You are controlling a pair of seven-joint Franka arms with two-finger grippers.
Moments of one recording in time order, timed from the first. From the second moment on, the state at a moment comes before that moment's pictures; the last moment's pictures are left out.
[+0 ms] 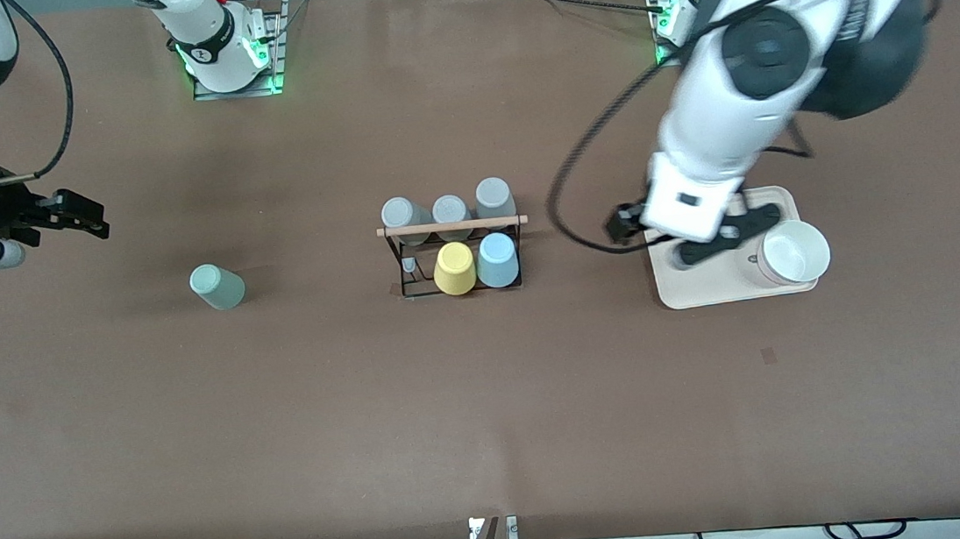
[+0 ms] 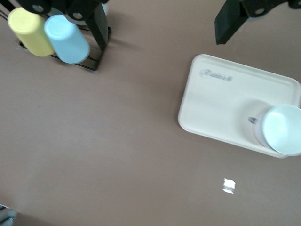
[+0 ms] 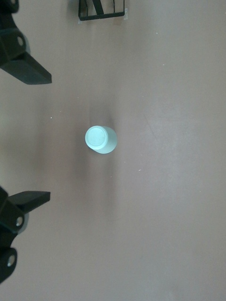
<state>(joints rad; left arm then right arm) -0.22 0.34 -0.20 -1.38 0.06 1.70 -0.76 -0.04 0.02 0.04 -1.80 -0.01 1.77 -0.02</state>
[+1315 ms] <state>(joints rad) -0.03 0.05 0.05 -1.52 0.00 1.57 -0.01 0.01 0.36 0.04 -1.96 -0.03 2.09 0.03</state>
